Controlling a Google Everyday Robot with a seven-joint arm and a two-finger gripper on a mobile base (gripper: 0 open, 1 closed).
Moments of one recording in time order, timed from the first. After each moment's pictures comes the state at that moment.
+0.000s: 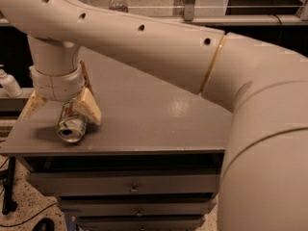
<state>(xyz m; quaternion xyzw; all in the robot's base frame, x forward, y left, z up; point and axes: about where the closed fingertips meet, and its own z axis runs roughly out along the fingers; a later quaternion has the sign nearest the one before) 0.471 0.211 0.841 -0.99 -0.03 0.04 0.10</state>
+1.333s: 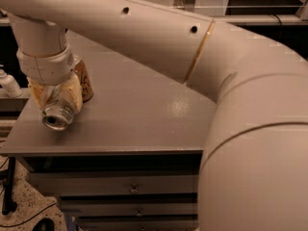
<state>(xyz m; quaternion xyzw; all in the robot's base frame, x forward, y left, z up) 0.483 0.219 0.879 -1.00 0.00 0.01 0.08</state>
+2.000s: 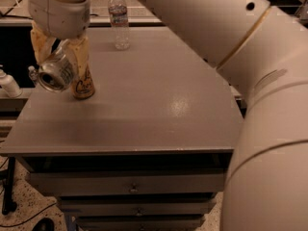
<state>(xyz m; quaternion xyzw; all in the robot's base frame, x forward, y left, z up) 0.505 0.196 0.972 -0.98 0.07 0.01 0.18</state>
